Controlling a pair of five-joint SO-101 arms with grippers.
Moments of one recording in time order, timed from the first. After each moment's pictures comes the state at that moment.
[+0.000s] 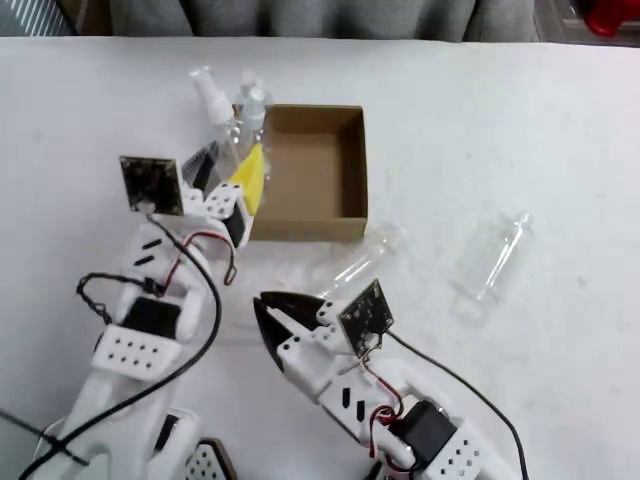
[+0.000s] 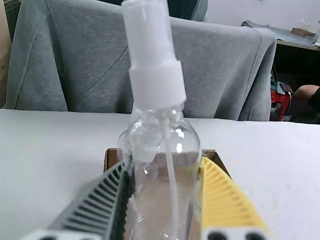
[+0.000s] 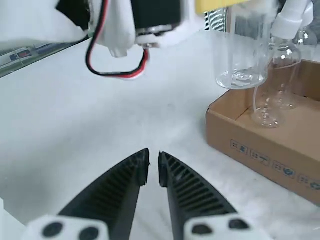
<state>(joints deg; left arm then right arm) 7.9 -47.4 67.7 0.3 12.4 -49.9 -102.1 95.2 29.2 -8.8</state>
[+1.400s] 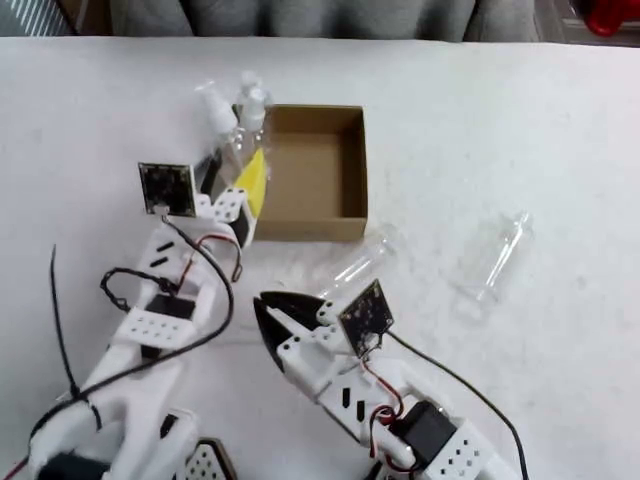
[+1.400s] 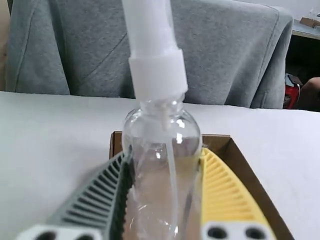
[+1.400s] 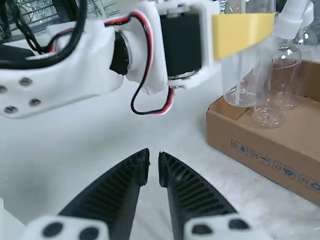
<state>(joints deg) 6.2 -31.0 73.6 -24.8 12.4 -49.9 -102.1 95.2 29.2 -8.8</state>
